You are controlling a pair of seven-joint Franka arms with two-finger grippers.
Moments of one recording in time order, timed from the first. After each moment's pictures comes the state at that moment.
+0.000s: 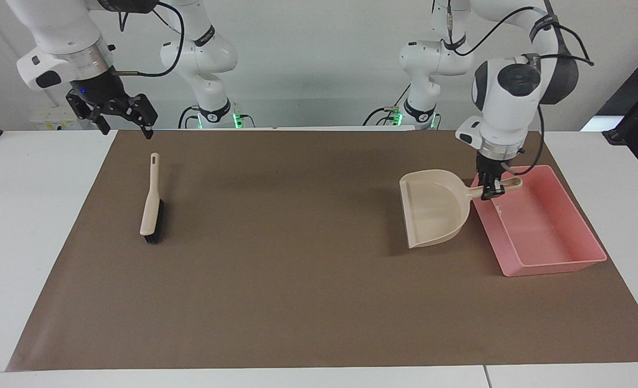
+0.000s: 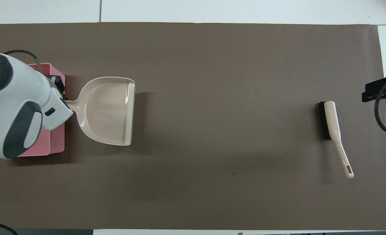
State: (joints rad) left arm -0.25 0.00 0.01 -1.99 0.24 1.99 1.38; right arm 0.04 -0.02 -0.06 -1.51 -0.04 1.46 0.11
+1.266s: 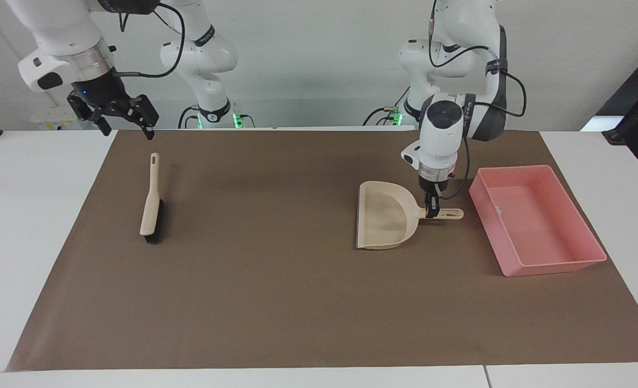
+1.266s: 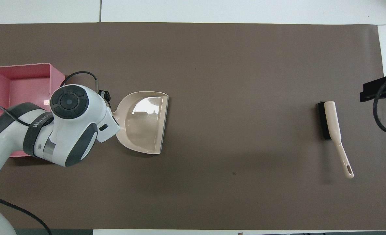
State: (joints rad) left arm -0.37 0.07 0.01 -2.14 0.23 2.21 1.31; right arm 0.04 -0.02 -0.06 -1.51 -0.02 1.46 0.11
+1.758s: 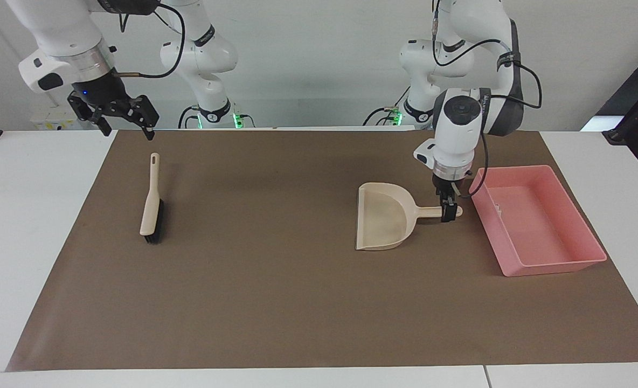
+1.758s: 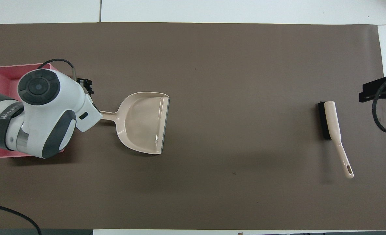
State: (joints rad) left arm -0.30 0.06 0.03 -2.03 0.23 2.13 1.31; right arm 0.04 -0.02 -0.06 -1.52 -0.03 1.46 0.11
